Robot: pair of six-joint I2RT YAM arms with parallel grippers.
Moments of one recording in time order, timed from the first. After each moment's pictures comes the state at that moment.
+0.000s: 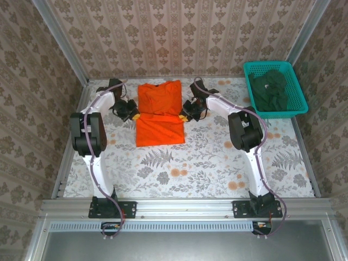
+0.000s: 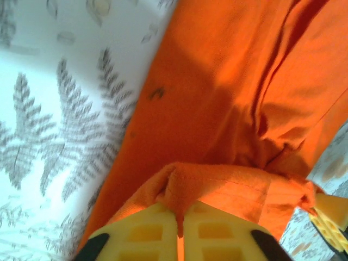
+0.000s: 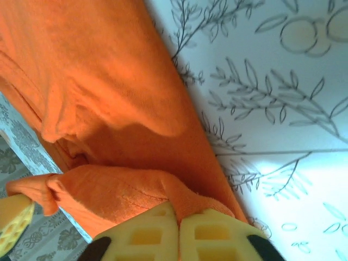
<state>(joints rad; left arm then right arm) -0.08 2.08 1.67 -0.90 0.45 -0.62 0.37 2.34 1.89 -0.69 -0.51 1.01</state>
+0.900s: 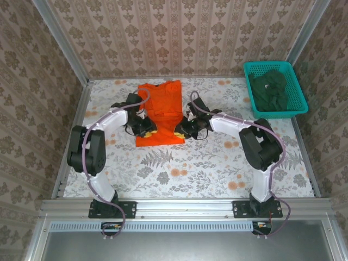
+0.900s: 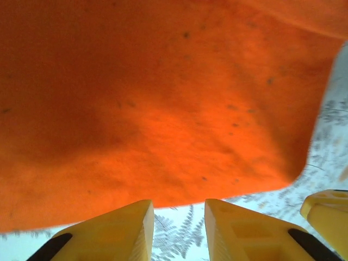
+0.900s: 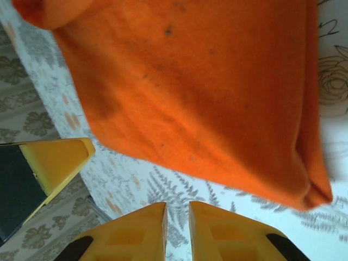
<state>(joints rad) -0.32 1.80 1.22 -0.73 0.44 -0.61 0.52 1.96 1.29 -0.33 -0.56 1.03</state>
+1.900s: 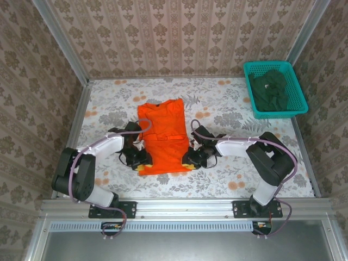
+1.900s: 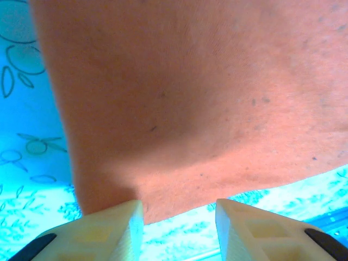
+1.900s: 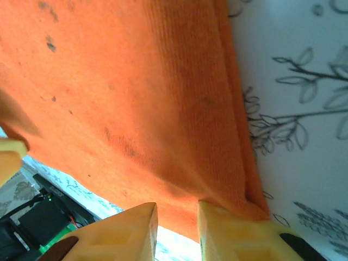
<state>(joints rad) -0.40 1.47 0.79 -0.88 0.43 -0.50 0.66 1.72 0.85 -0.31 -0.55 0.97</state>
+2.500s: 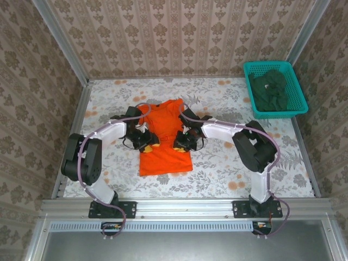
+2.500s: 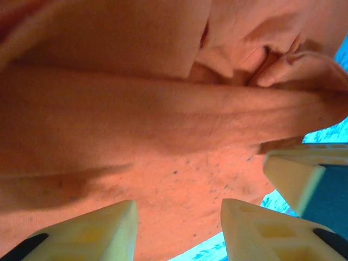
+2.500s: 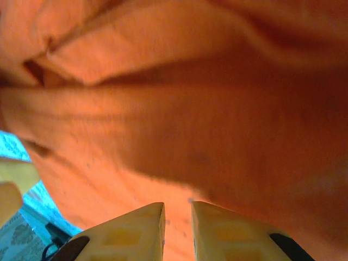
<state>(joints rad) -0.35 1.65 0.99 -0.70 0.57 -0.62 0.64 1.98 1.30 -0.52 -0.44 0.92</state>
